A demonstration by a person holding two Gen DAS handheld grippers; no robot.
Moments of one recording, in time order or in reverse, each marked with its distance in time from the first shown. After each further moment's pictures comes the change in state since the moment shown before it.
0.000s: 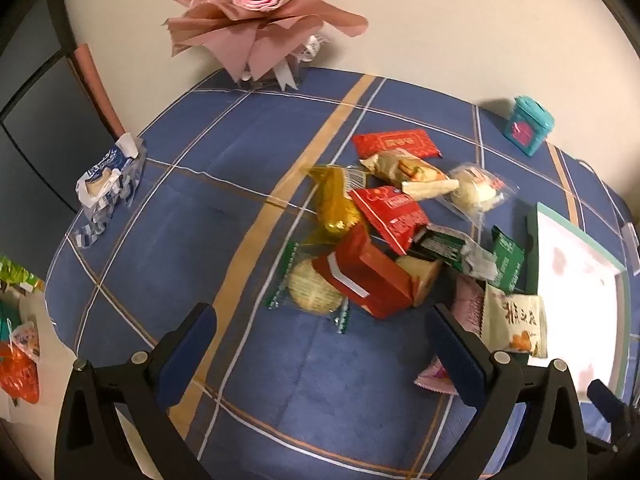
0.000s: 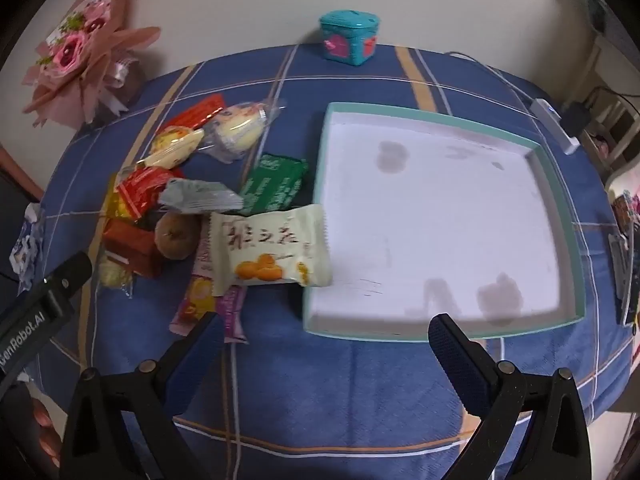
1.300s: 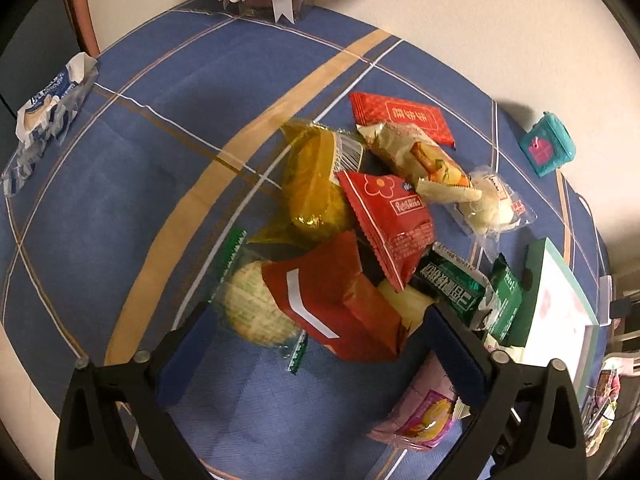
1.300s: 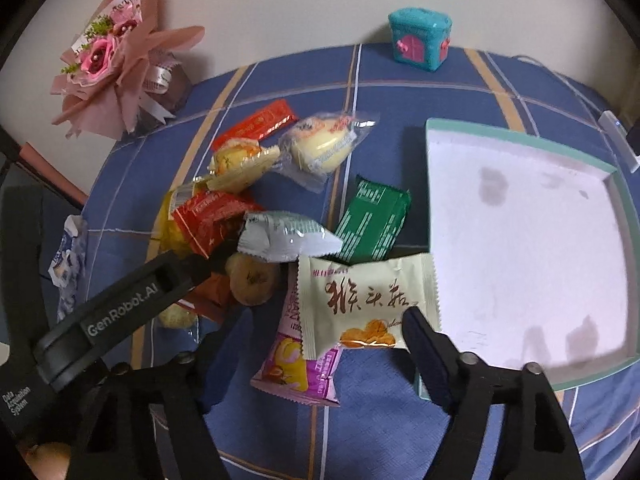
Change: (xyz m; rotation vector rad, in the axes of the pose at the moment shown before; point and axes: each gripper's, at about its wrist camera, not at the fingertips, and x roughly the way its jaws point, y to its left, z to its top) left arm 0.084 0.000 0.025 -0.181 0.202 -0.180; right arm 0.033 0.048 0.045 0.010 0.050 0.206
